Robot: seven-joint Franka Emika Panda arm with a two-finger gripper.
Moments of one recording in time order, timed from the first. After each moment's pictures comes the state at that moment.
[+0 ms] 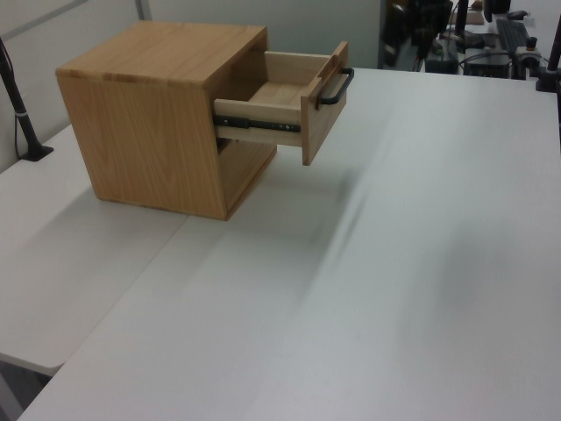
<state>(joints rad) 0.15 -0.14 0.00 -1.76 -0.03 1.81 0.47</state>
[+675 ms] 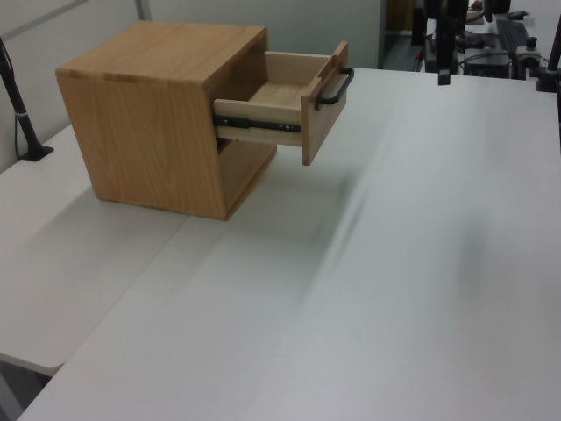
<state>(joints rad) 0.16 -0.07 -0.01 -1.68 -0.17 1.52 -0.04</state>
